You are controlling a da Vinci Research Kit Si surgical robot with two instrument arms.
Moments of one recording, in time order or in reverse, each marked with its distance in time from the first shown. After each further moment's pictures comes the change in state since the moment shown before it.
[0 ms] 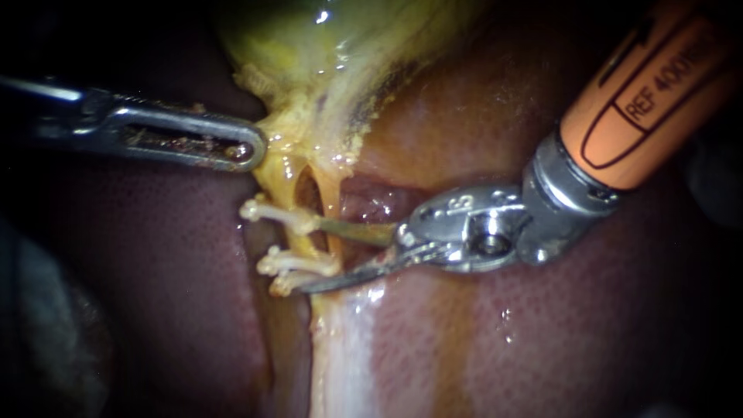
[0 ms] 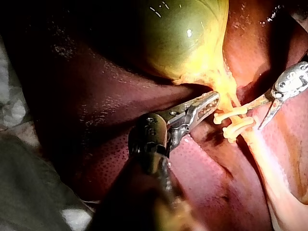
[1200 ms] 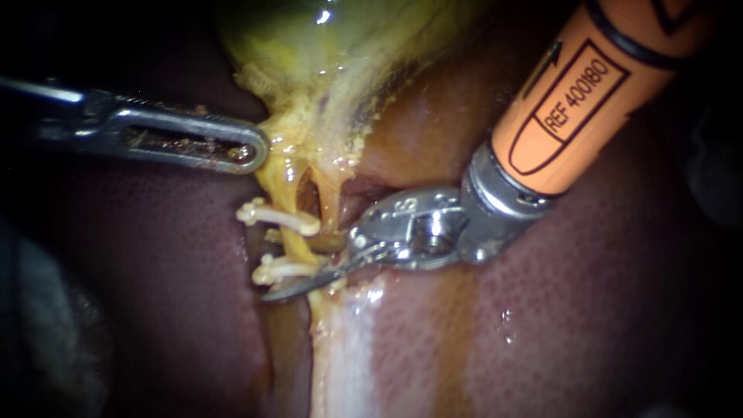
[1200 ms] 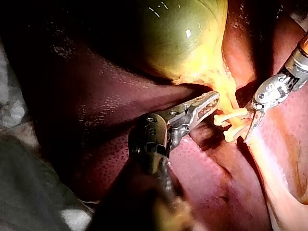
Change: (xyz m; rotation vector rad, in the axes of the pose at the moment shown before) right arm 0.001 0.001 0.005 0.125 0.023 -0.012; left arm 0.000 0.000 0.000 -0.003 -0.003 0.000
